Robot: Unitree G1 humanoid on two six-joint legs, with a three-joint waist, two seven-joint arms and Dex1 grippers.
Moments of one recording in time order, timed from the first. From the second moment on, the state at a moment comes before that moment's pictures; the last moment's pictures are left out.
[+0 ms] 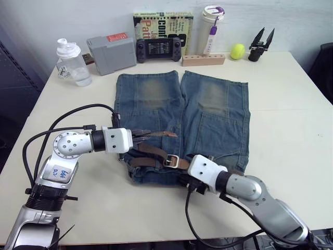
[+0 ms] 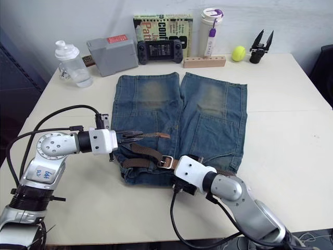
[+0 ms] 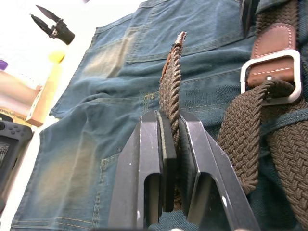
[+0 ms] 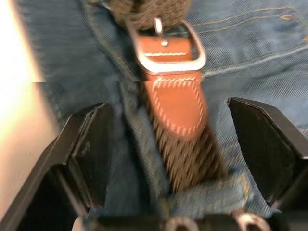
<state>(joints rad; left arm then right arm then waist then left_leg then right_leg) -0.43 0.70 -0.06 -0.06 -0.09 -0.22 -0.93 -0.16 -0.60 0.45 -0.70 -0.06 0.72 0.48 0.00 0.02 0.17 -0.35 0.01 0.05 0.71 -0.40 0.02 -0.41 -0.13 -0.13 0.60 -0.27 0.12</state>
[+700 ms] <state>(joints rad) -0.44 0.71 -0.06 -0.03 -0.10 -0.22 -0.96 -0.17 -0.55 0.46 -0.64 -0.17 0.74 0.43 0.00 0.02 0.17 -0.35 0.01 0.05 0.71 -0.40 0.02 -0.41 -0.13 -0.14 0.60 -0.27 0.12</state>
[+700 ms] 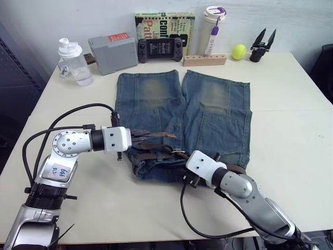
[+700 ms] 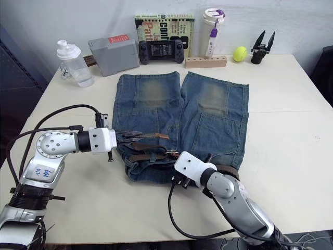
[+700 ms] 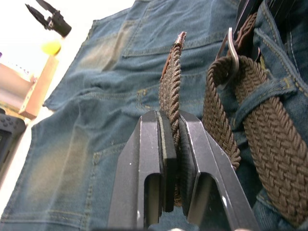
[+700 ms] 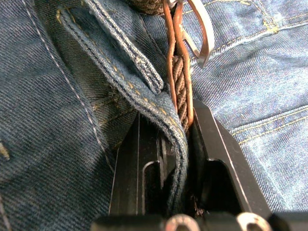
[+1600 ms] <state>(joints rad) -0.51 0.72 -0.08 0.02 -0.10 -0.27 -1.06 -0.25 -0.61 0.47 -0.51 -0.45 0.33 0.42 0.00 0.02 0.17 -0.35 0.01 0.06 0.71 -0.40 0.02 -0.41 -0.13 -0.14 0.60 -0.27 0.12</state>
